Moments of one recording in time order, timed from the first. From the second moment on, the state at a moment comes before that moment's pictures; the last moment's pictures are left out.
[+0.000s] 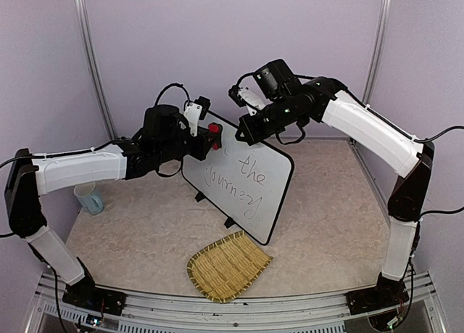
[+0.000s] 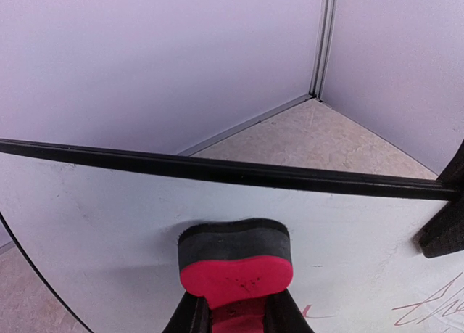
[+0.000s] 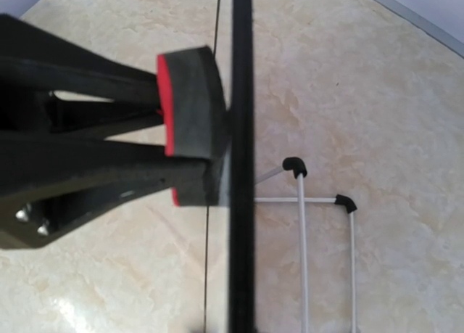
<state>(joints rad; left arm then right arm) -0.73 1.62 1.22 0.13 -0.06 -0.02 0.84 1.93 2.13 -0.93 -0.04 0.10</state>
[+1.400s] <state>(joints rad) -0.76 1.61 1.13 0.13 -0.06 0.01 0.84 1.93 2.13 -0.93 -0.05 0.12</state>
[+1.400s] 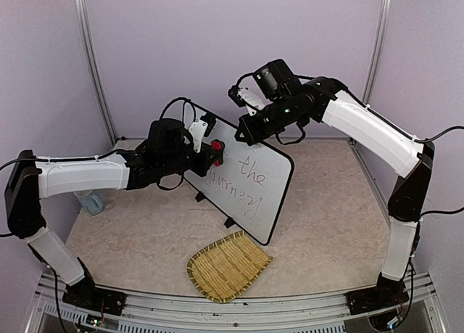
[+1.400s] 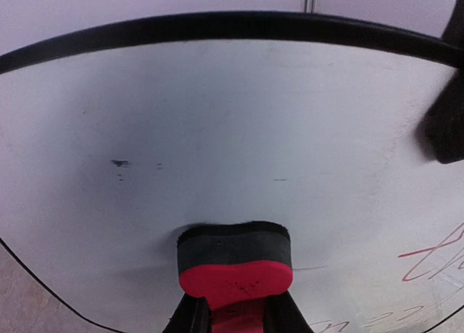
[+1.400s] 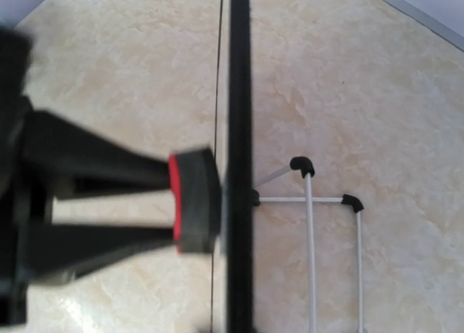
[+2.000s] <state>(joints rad) -0.81 1.61 1.13 0.17 -0.11 0.02 0.84 1.93 2.13 -0.93 -0.05 0.10</state>
